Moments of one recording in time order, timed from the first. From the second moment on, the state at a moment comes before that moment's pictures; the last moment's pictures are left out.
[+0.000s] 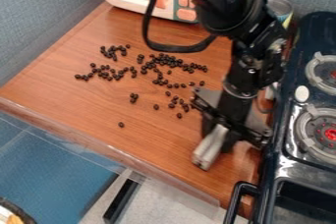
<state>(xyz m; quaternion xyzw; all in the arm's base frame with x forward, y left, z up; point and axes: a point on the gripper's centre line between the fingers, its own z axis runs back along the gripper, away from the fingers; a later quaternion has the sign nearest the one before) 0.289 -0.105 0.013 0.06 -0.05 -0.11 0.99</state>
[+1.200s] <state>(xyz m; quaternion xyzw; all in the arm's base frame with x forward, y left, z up) 0.289 0.010 0.014 0.00 -0.02 0.00 1.00</state>
